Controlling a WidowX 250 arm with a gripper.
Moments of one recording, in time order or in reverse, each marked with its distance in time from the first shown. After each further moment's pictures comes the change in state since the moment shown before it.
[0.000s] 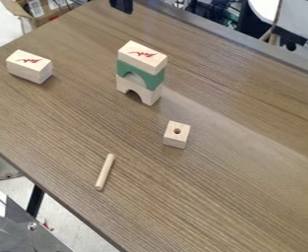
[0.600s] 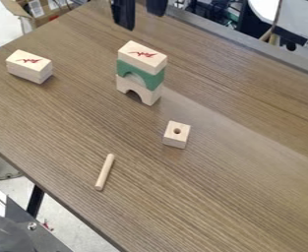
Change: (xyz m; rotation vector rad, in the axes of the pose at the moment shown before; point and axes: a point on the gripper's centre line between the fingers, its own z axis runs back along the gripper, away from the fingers) arm 0.007 -0.020 -0.042 0.115 -0.011 -0.031
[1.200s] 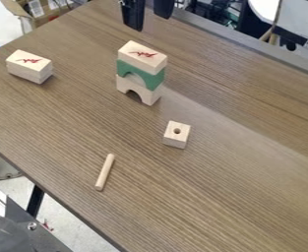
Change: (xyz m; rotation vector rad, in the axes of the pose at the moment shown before) arm 0.002 -0.010 -0.010 0.031 -0.003 0.016
